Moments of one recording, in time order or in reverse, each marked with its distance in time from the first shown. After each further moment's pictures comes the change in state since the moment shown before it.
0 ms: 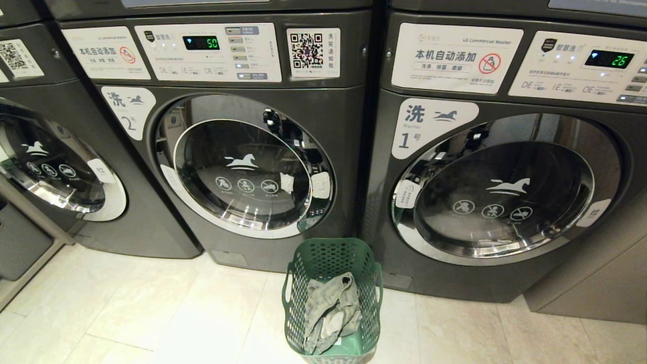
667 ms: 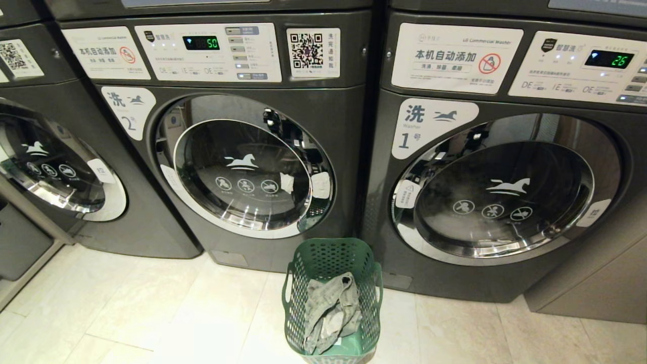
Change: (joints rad) left arm -0.001 0.011 -0.003 0.004 -0.005 -0.002; right arm 0.000 0.000 0.000 0.000 -0.001 0.007
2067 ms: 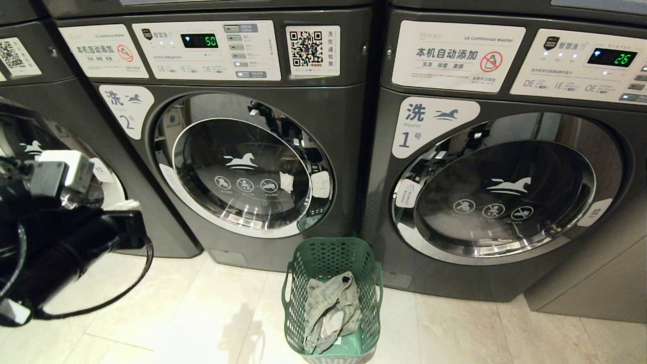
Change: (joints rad) left arm -0.114 1.386 -0.438 -0.870 0.291 0.022; right arm 0.000 0.000 0.000 0.000 0.000 0.001
